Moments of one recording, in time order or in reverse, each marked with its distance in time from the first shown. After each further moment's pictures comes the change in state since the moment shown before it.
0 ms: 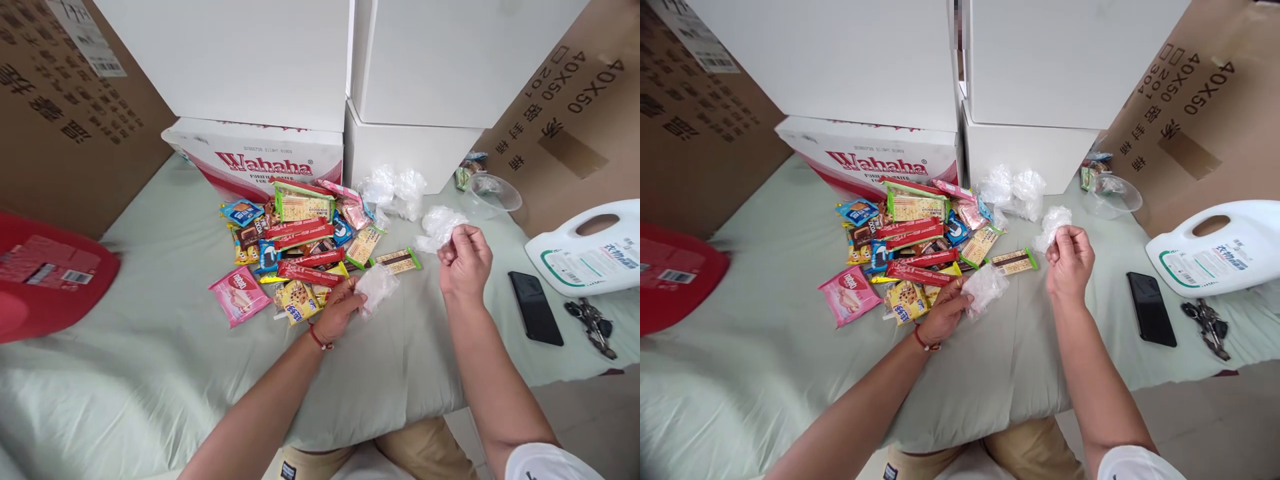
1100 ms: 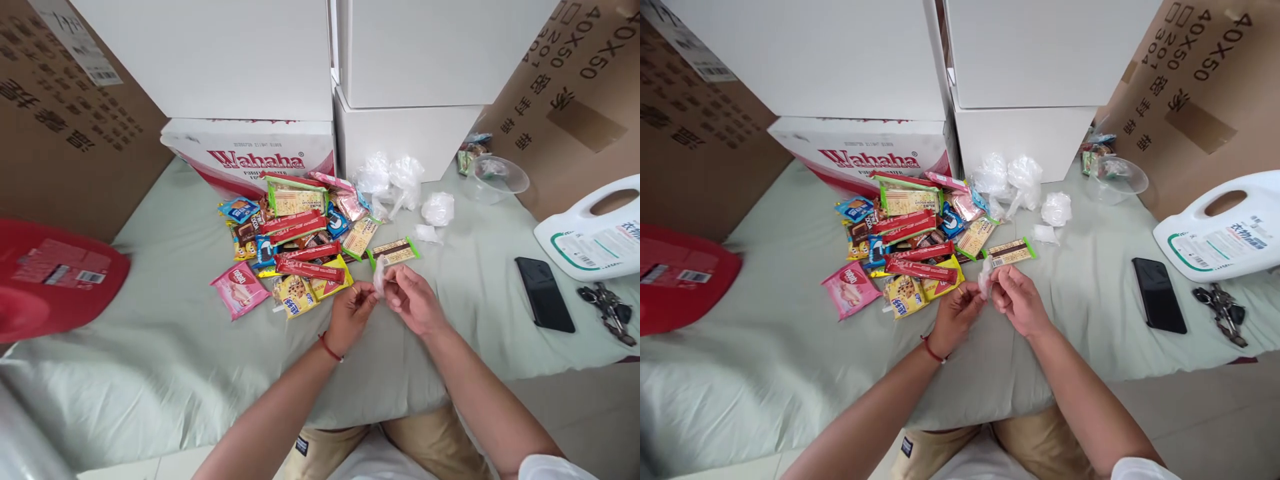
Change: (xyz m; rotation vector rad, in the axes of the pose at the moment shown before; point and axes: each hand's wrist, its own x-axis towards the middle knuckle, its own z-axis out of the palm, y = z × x) left_hand -0.024 -0.005 0.033 0.471 0.092 0.146; right_hand -0.091 0.025 -0.020 0.046 -0.539 0.629
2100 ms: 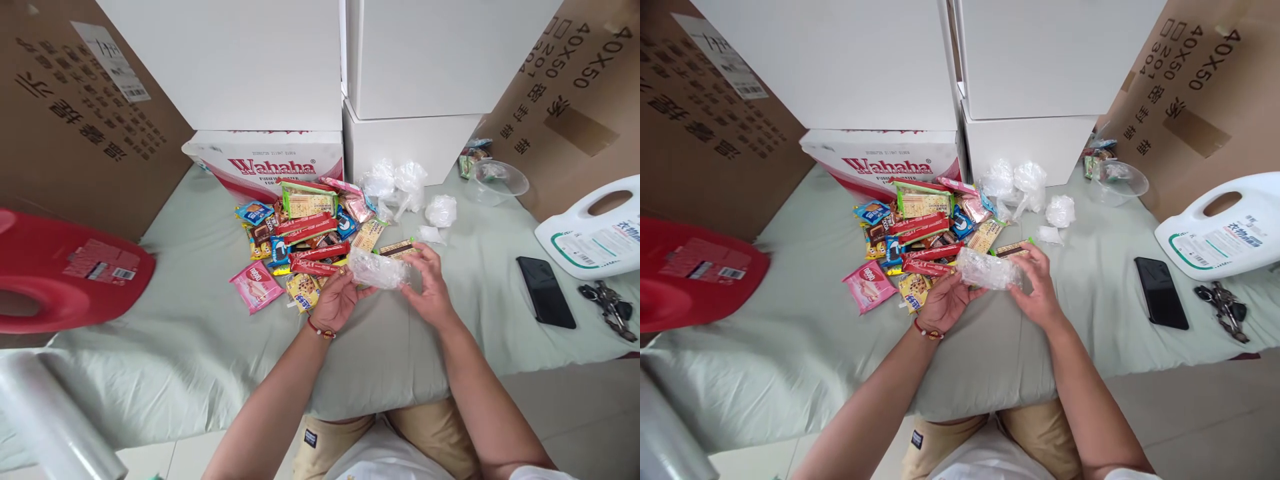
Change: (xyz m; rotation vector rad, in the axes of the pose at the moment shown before) left_hand 0.013 0.014 -0.037 -0.807 0.029 -0.284; right_hand 0.005 0.004 -0.031 -0.839 0.141 -0.645
